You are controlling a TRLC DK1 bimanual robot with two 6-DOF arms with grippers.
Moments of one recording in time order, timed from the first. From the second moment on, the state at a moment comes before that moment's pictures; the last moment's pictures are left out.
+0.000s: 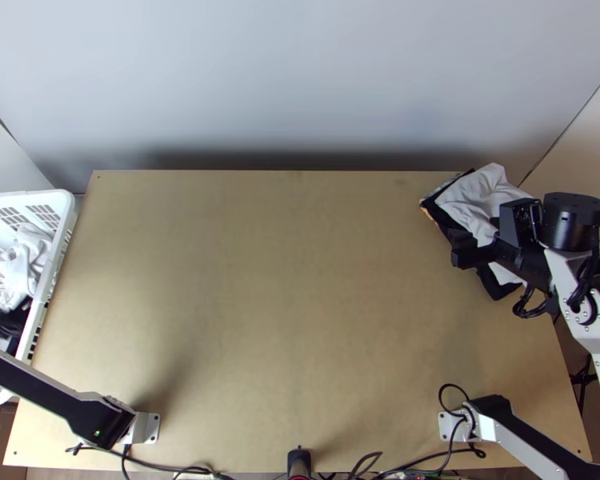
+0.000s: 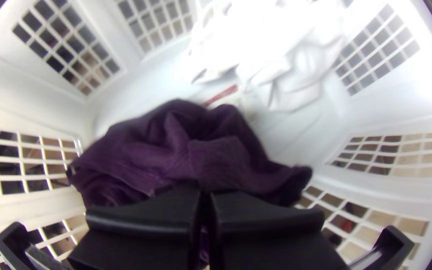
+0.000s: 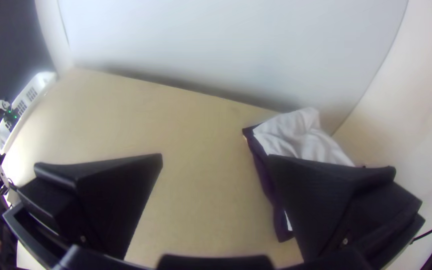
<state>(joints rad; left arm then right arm) 1.07 2.27 1.46 -0.38 0.04 0.04 0.21 1.04 1.36 -0.92 0.01 -0.09</state>
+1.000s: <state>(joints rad) 0.28 0.85 1.10 -0.24 0.32 -0.28 0.22 0.91 1.25 -0.85 0.00 -0.11</state>
